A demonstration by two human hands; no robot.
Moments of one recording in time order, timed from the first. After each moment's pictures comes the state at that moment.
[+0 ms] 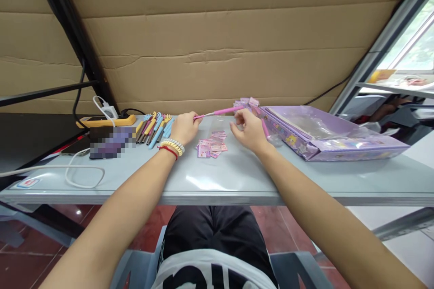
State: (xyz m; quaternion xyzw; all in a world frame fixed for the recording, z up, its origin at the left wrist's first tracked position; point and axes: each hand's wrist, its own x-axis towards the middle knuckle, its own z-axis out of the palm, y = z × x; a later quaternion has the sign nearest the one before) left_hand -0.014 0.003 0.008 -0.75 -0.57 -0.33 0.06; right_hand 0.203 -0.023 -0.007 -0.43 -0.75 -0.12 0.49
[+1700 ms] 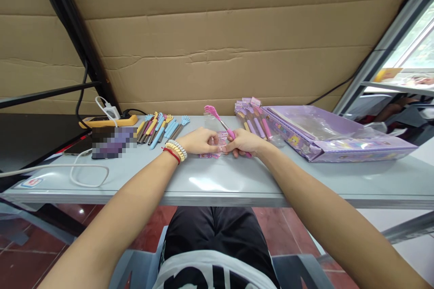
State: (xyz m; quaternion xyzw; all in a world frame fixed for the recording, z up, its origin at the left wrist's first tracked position) left_hand -0.002 -0.017 0.011 -0.92 -0.33 -0.13 -0.16; right_hand 0.193 -0.032 -0.006 -0.54 -0.66 0.47 0.24
